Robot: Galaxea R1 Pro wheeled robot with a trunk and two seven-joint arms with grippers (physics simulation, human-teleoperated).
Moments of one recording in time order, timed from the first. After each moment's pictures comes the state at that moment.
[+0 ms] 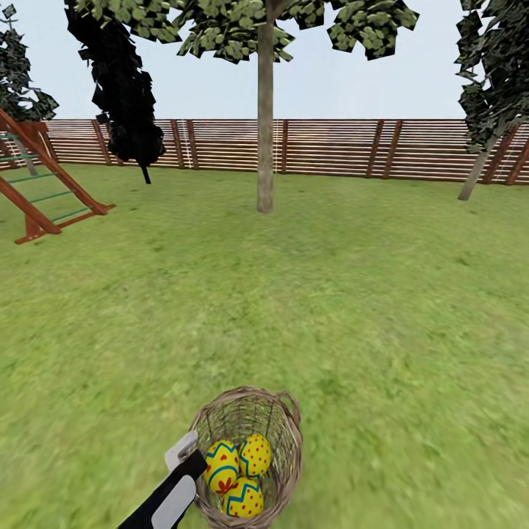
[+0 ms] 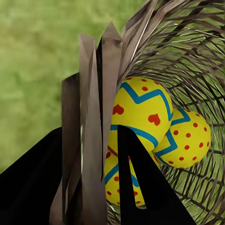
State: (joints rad) left arm -0.43 -0.05 -0.33 -0.55 0.97 -0.05 0.44; right arm -0.27 -0.05 -0.21 0.04 0.30 -0.06 -0.06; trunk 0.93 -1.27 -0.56
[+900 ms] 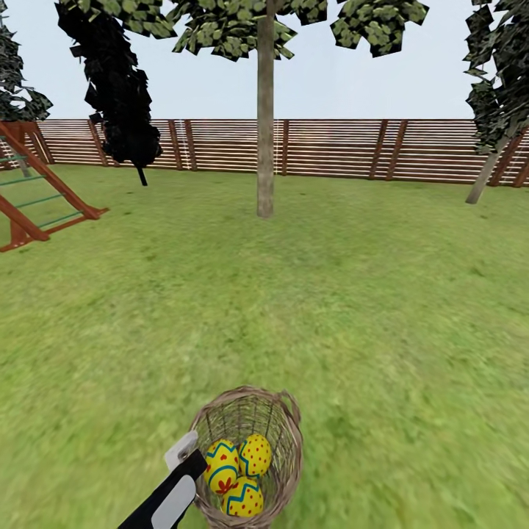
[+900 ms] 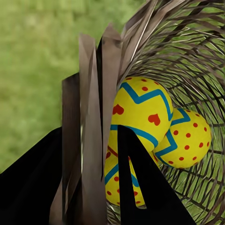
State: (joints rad) left arm -0.43 -0.05 -0.33 -0.55 0.97 -0.05 0.44; right arm -0.27 -0.04 -0.21 0.04 0.30 -0.06 -0.06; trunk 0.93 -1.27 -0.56
